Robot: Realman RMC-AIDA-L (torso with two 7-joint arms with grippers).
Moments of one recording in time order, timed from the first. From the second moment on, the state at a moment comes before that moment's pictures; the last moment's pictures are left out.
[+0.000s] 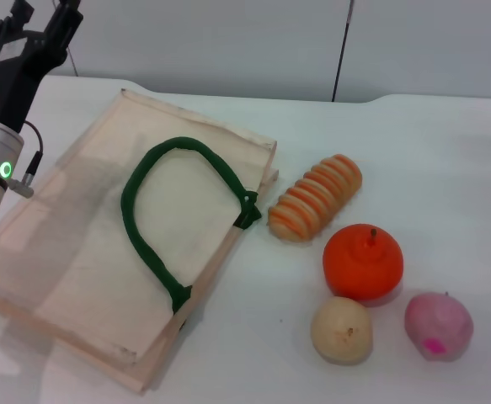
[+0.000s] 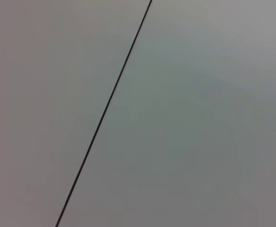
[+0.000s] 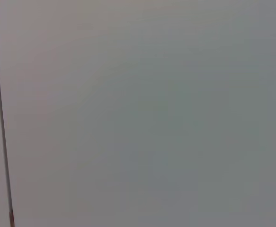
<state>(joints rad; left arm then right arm) -0.62 -2.04 2.85 0.07 -1.51 1.36 -0.62 0.60 2.03 -0.01 0.04 1.79 1.12 -2.80</state>
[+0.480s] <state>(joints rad) -0.62 -2.03 2.86 0.07 -1.50 1.35 -0.62 0.60 2.03 -0.01 0.04 1.79 1.12 -2.80</state>
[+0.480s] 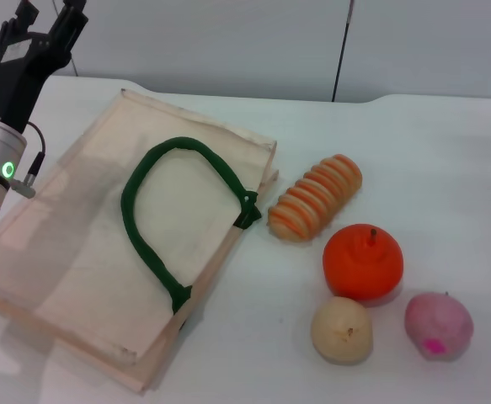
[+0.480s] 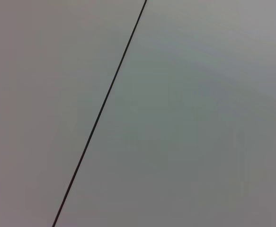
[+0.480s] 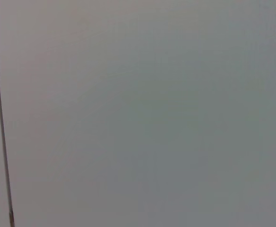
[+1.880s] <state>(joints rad) -1.02 -1.95 2.86 -0.83 -0.10 1.50 -1.73 0.58 2.02 -0.01 0.04 1.79 1.10 -2.80</state>
